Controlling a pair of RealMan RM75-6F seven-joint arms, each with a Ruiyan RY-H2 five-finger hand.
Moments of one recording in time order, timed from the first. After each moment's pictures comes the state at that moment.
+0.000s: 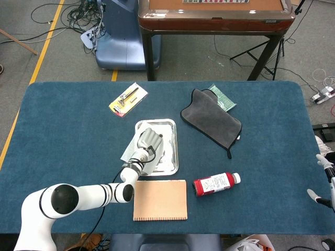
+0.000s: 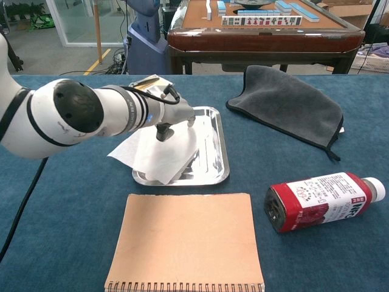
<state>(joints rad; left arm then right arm) -1.46 -1.79 0.00 -1.14 0.21 0.80 1.16 -0.02 -1.02 0.06 -1.61 -1.43 1.51 0.02</state>
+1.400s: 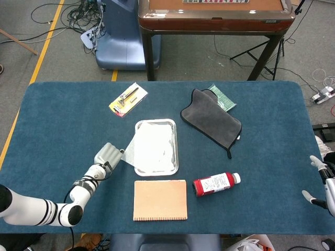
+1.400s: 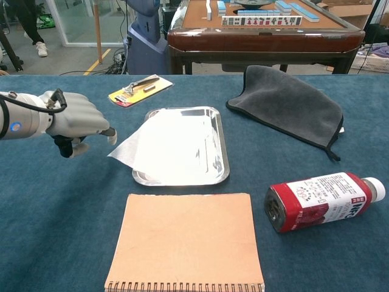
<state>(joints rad) -1.22 -1.39 0.19 -1.72 0.43 0.98 1.08 -0.02 -1.03 0.05 -1.59 -1.47 1.51 0.04</state>
